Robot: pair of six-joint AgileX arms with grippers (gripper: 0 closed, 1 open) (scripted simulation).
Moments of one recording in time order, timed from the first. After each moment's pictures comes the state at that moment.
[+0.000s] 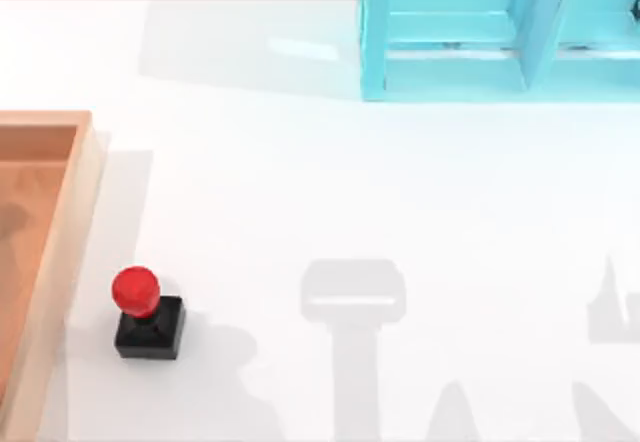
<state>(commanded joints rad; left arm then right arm) 0.35 1.42 1.10 -1.27 0.07 0.37 0.00 0.00 0.00 0.00 0.00 0.00</state>
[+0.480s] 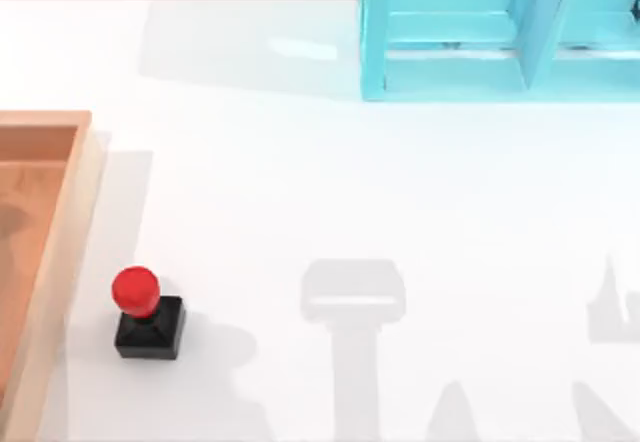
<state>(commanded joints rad) 0.36 1.43 1.09 -1.25 0.06 0.39 0.00 0.00 0.00 0.00 0.00 0.00</state>
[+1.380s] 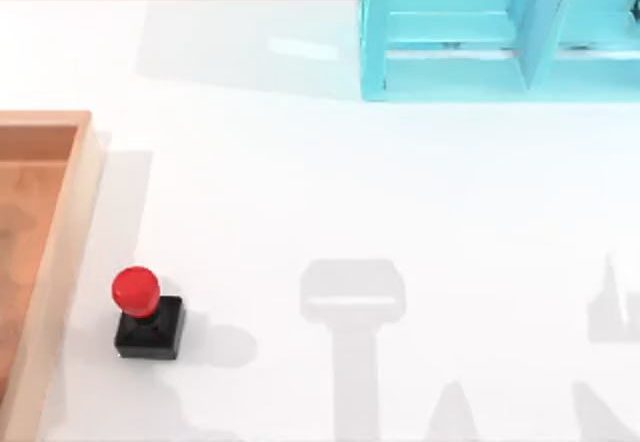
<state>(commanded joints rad) 0.38 1.48 0.89 -0.99 0.07 0.40 0.00 0.00 0.00 0.00 0.00 0.00</state>
